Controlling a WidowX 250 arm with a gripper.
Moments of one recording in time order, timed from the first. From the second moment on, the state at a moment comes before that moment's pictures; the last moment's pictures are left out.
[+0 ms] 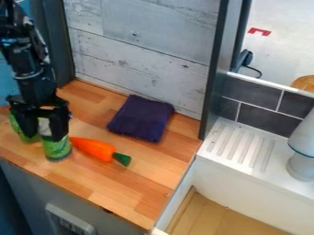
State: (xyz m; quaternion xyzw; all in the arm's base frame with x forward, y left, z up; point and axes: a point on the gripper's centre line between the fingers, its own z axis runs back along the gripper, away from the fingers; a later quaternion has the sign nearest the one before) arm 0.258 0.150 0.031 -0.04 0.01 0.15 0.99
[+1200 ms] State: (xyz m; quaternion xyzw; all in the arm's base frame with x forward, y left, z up) arm 0.313 0.116 0.105 -0.05 -0.04 0.15 0.99
